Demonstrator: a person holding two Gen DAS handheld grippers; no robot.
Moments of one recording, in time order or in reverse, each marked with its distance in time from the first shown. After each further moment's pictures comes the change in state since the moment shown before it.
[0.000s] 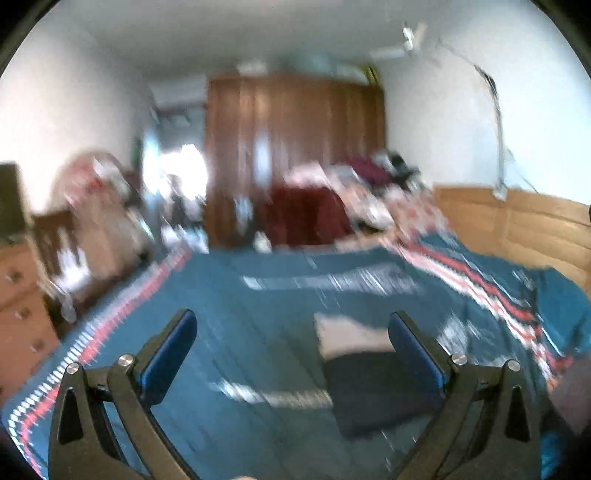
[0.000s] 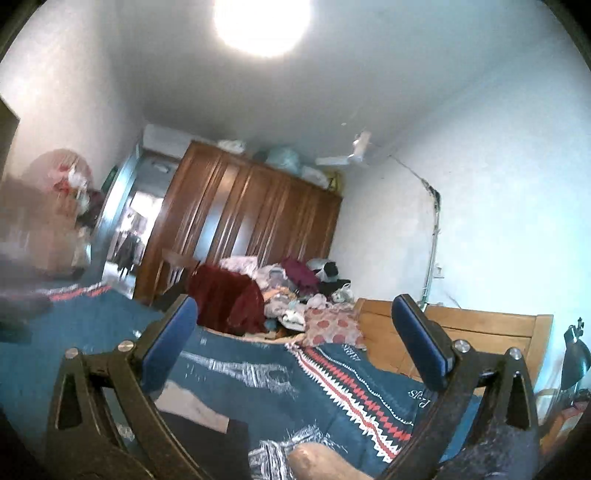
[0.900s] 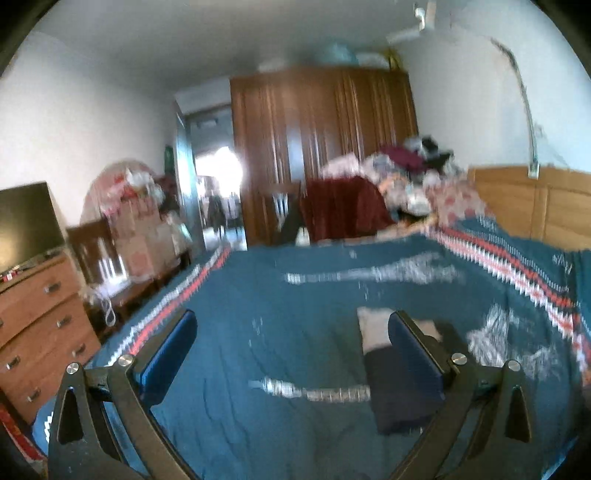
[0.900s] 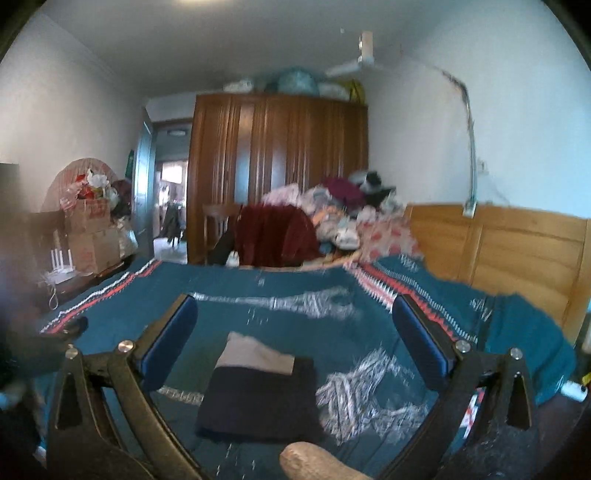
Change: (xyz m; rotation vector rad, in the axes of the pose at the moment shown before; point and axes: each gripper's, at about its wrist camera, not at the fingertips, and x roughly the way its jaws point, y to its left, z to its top) left arm 0.030 -0.022 -0.019 0.090 0.160 0.111; right arm 0.034 -0.017 -0.027 0.228 0.359 0.215
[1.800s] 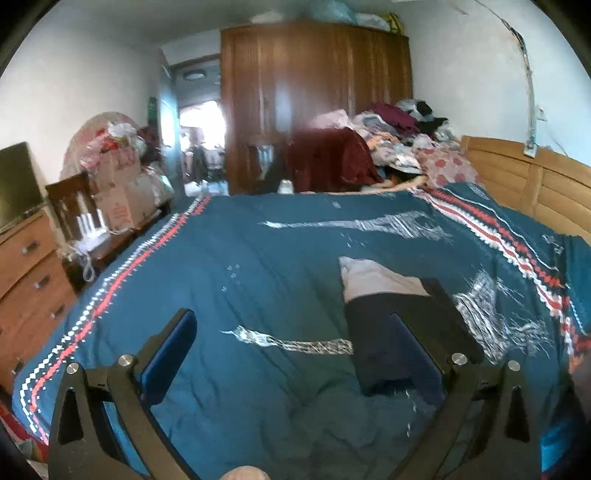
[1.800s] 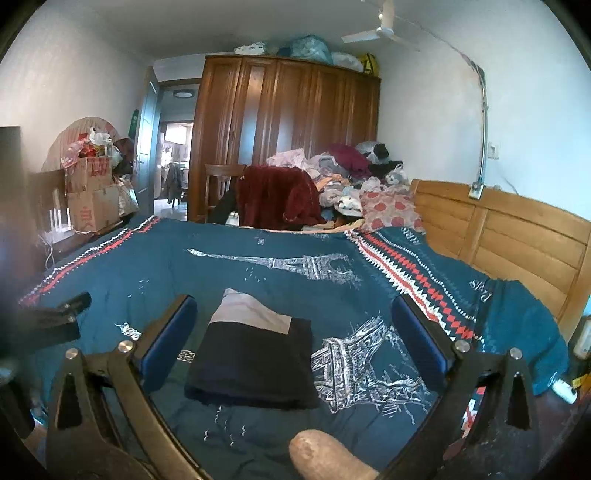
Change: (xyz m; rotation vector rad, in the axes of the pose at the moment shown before) left arm 0.026 -0.005 -0.039 -0.041 0.108 -0.026; right arm 0.005 0.012 -0.025 -0.082 0.115 -0.014
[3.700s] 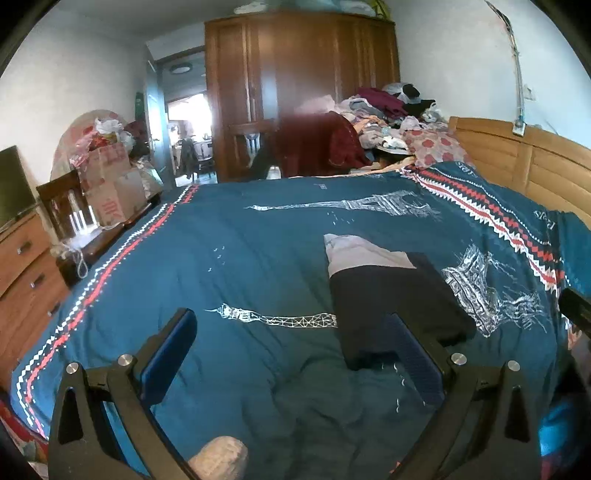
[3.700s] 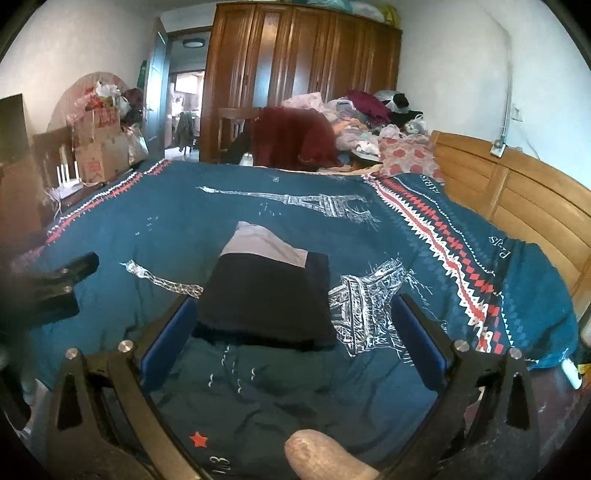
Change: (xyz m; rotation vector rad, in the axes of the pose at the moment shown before) left arm 0.004 -0.028 -0.033 0.053 0.085 -0.067; right arm 0.028 0.010 -0.050 -0.030 0.238 0.057
